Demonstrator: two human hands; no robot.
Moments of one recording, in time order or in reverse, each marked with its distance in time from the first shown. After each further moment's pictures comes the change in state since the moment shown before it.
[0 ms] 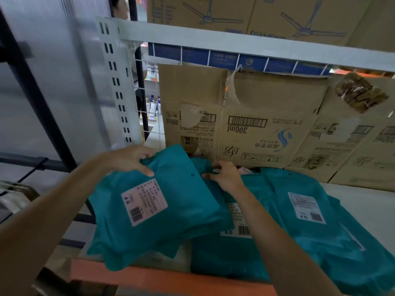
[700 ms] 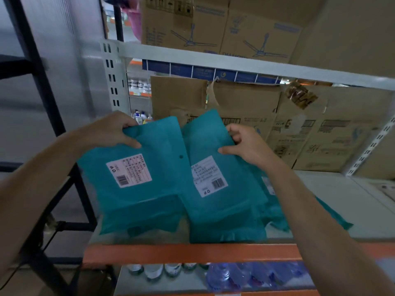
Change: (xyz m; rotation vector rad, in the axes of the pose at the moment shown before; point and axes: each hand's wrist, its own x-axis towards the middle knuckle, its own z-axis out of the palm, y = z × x) left_hand -0.080 0.055 -0.028 0.265 0.346 0.296; right_hand -0.119 -0.075 -0.089 0.061 0.094 -0.323
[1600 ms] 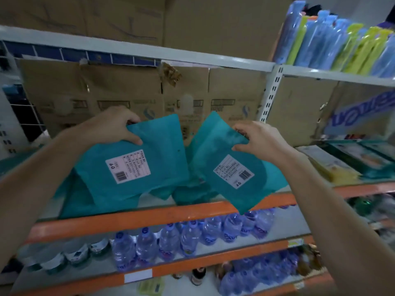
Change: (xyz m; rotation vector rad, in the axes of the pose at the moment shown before) left_hand 0.016 0.270 0.173 0.222 -0.032 0.150; right_hand -0.198 0.106 -0.257 -0.848 0.153 0.049
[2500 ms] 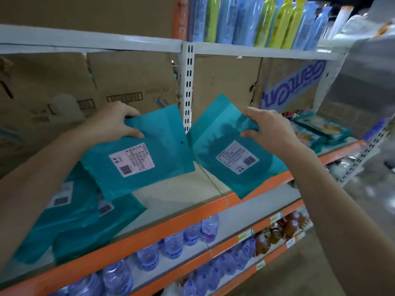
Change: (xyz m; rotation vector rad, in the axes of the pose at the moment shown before) left_hand 0.181 0.194 0.109 -0.122 -0.018 0.212; right_hand -0.032 0.249 -0.033 -0.123 0.169 0.297
